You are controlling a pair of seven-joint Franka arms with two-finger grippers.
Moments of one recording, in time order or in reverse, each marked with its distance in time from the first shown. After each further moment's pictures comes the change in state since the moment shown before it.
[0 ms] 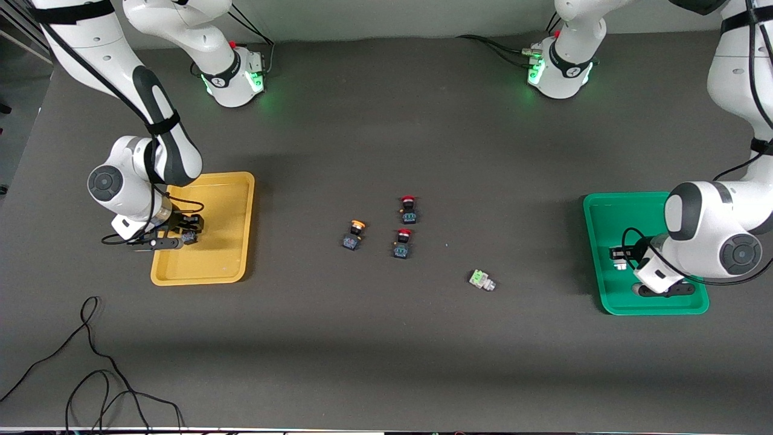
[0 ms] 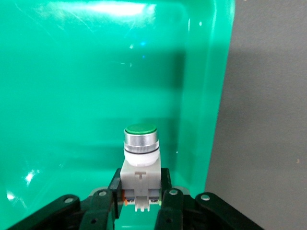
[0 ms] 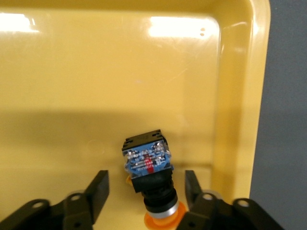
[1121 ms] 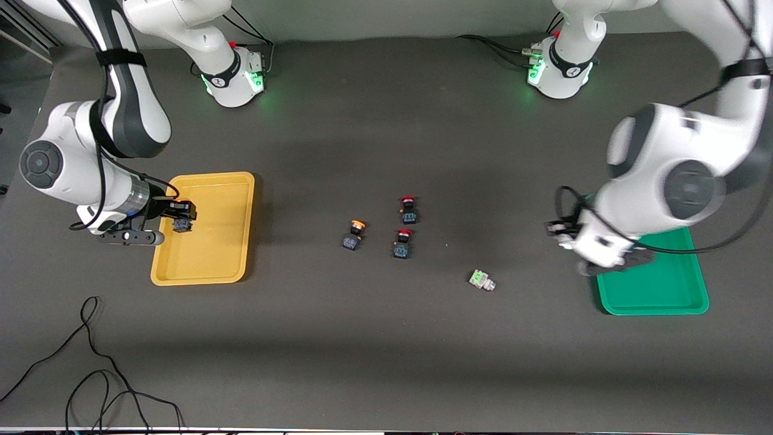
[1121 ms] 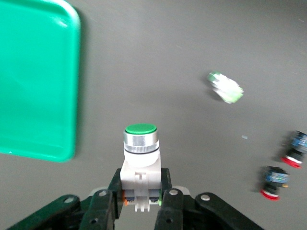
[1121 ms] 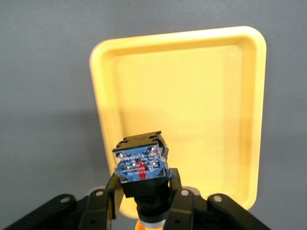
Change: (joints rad) left arm -0.272 -0.281 0.001 0.163 -0.169 -0.334 -0.336; right arm 0.013 -0.241 0.065 0.169 -0.025 -0.449 0.166
